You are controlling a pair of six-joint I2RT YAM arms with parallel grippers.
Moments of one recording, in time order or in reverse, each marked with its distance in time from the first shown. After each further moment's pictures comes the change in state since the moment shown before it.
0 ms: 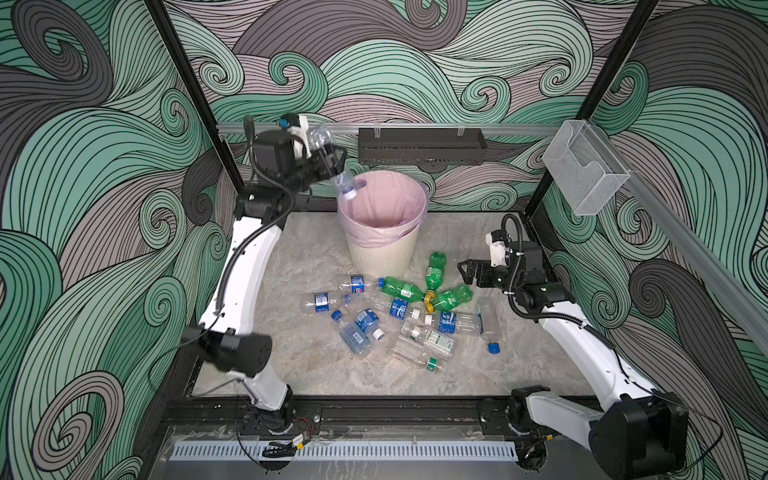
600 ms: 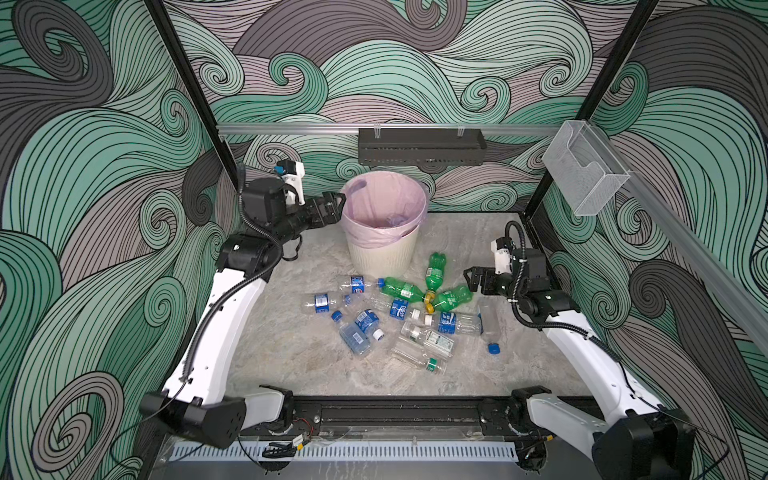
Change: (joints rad) left arm -0.008 -0.636 -0.864 0.026 -0.056 0.135; right arm -0.011 -0.059 -0.042 -0.071 0.107 -0.017
